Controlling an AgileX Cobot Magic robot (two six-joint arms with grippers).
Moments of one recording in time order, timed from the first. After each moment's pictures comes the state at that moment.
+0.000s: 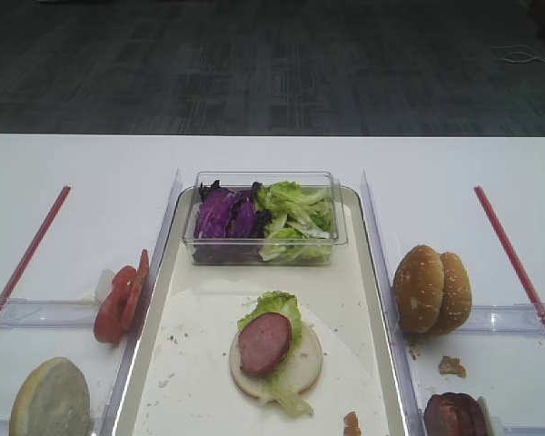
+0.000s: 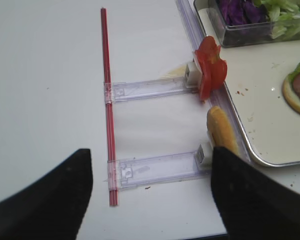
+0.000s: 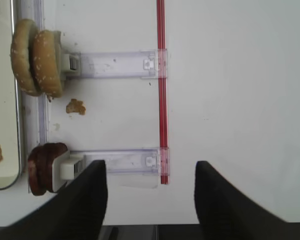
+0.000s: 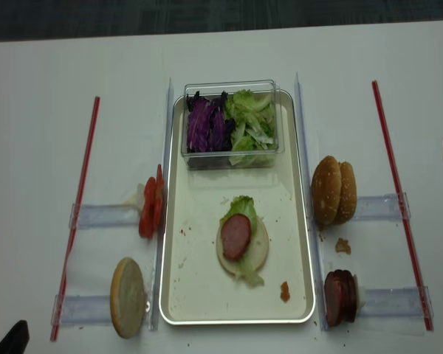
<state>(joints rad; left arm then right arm) -0.11 -0.02 -0.48 0.02 1.18 -0.05 -0.03 1.01 -0.93 0.07 1.24 -0.01</state>
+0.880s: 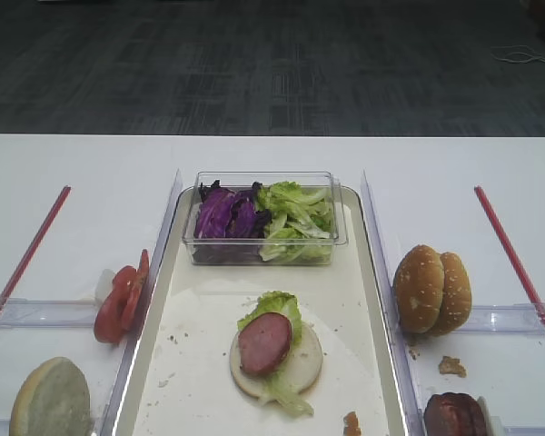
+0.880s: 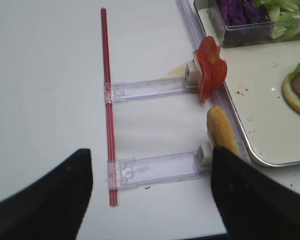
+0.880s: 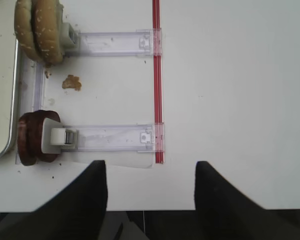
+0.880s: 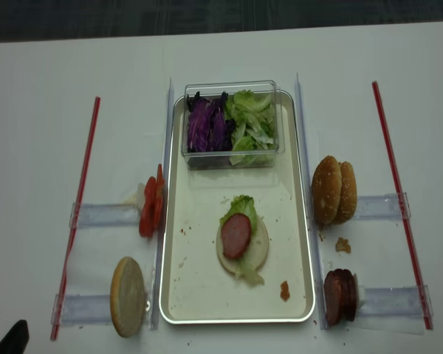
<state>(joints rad) -0.11 -0.02 -0.48 0.02 1.18 -0.05 -0.03 0.46 -0.63 0.05 1.26 -0.02</state>
